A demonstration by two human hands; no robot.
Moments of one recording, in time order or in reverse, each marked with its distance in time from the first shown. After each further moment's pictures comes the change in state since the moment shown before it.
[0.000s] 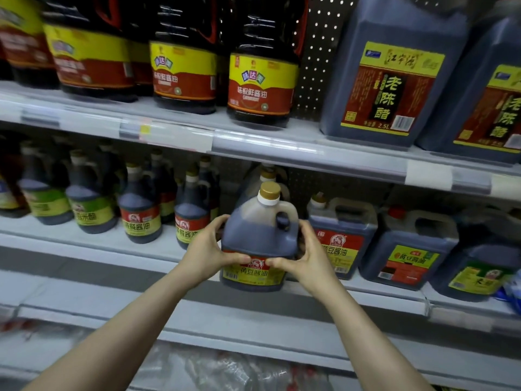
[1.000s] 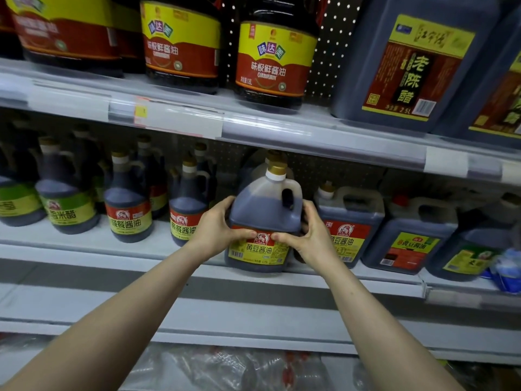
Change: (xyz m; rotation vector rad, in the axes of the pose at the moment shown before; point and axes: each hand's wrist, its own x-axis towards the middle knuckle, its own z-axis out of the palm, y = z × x) left_hand 0.061 -0.038 -0.004 0.030 -0.108 0.028; right_hand 0.037 0.008 0.023 -0.082 0.136 0.110
